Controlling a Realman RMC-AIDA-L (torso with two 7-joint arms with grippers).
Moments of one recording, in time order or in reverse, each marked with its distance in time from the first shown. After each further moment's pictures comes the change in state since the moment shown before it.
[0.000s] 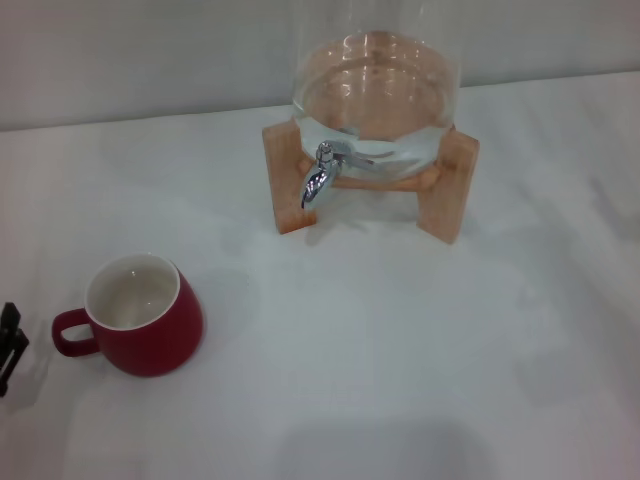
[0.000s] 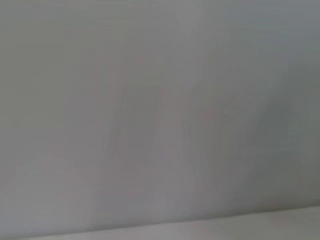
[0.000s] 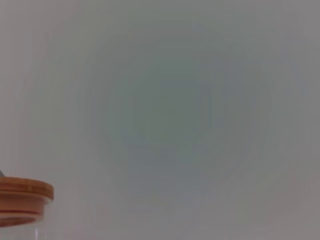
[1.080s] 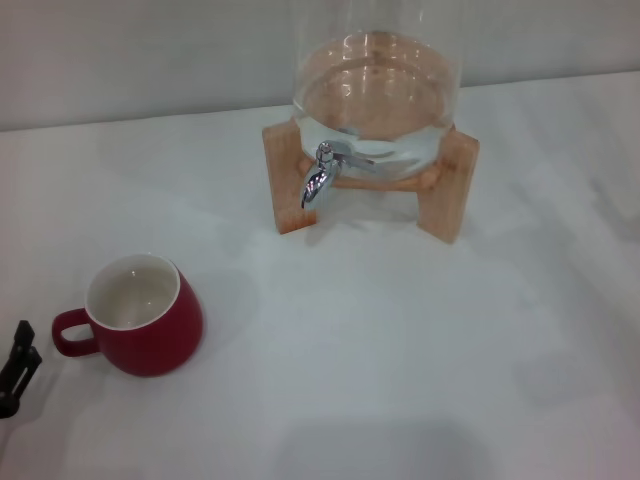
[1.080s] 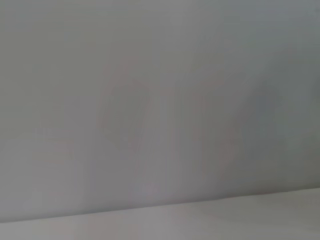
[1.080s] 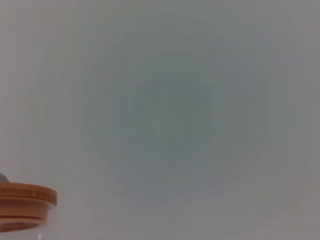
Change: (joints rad) left arm 0.022 0.000 0.040 0.003 0.001 -0.014 -0.002; right arm -0.003 -0.001 0.000 0.000 0.000 -0.018 -0.003
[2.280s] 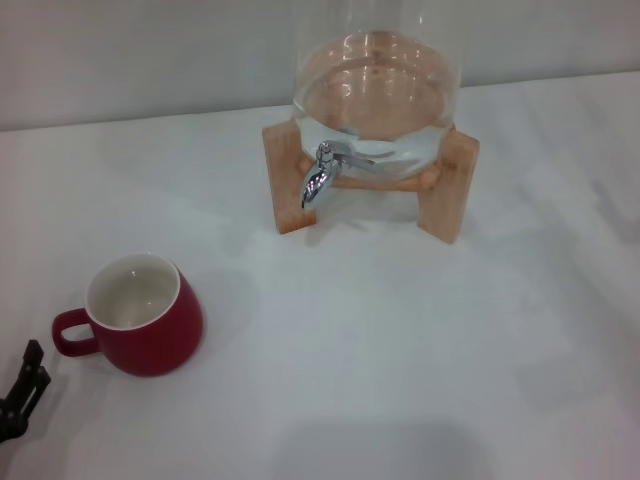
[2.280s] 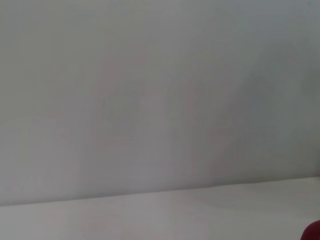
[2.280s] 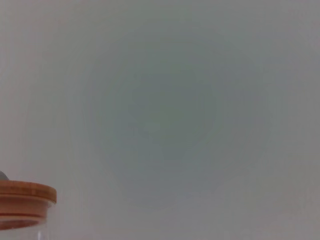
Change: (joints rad) left arm 0.038 -0.004 0.032 0.014 -0.003 0.000 0.000; right arm -0.009 0.000 -0.002 -0.003 -0.002 -0.001 0.000
